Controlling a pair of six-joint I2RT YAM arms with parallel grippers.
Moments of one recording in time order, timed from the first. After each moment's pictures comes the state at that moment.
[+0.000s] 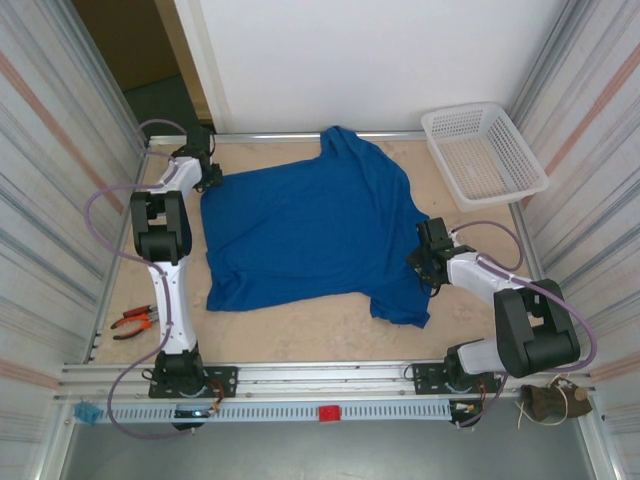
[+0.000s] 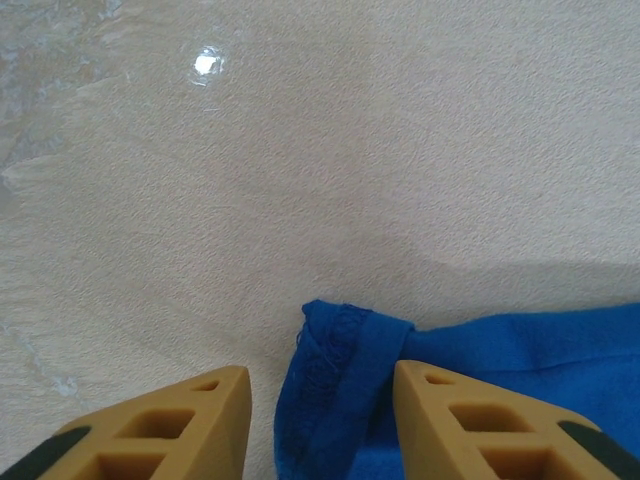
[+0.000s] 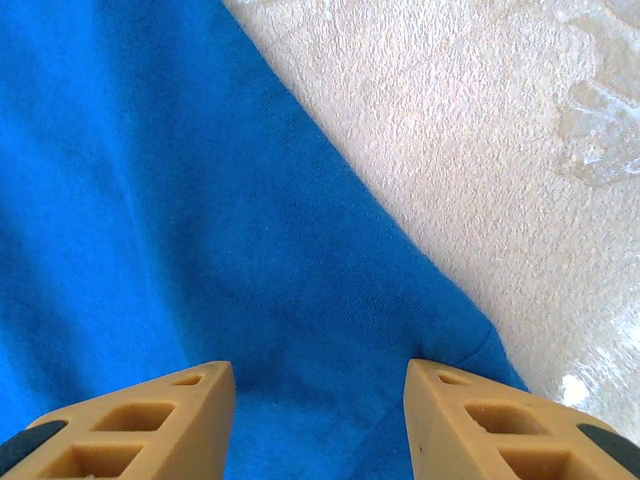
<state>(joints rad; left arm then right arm) 0.02 2.36 1.93 -0.58 -0.18 -0.07 0.25 1.37 0.61 -0.35 0.14 1.07</state>
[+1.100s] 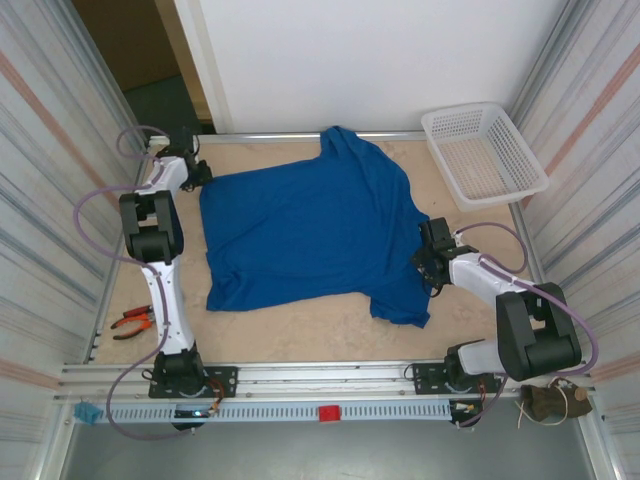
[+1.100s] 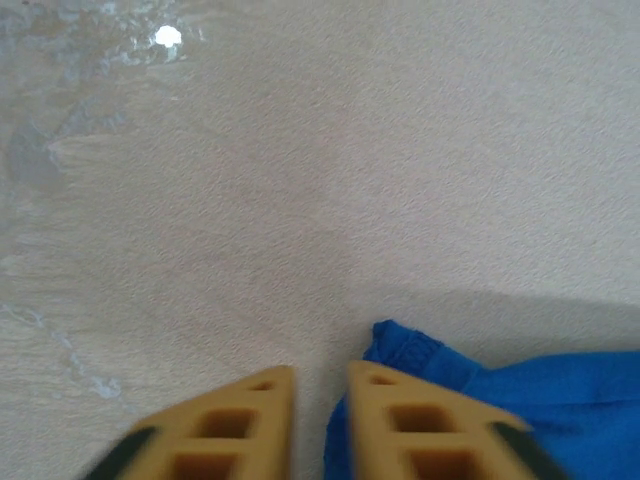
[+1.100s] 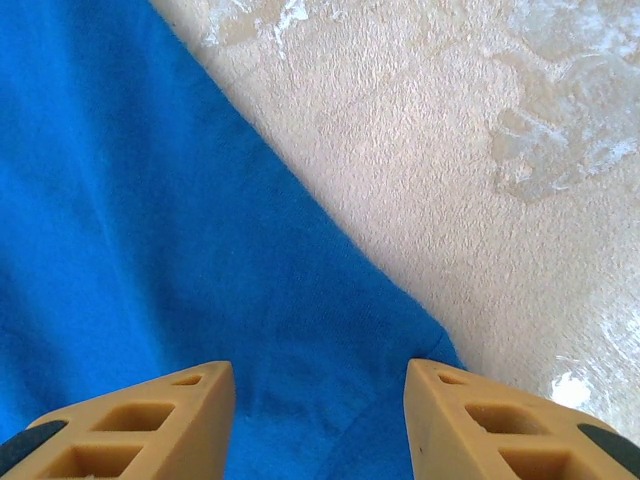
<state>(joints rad) 0.09 2.35 1.93 -0.58 -0.06 -0.17 0.24 1.35 0.61 -0.38 0.17 1.09</state>
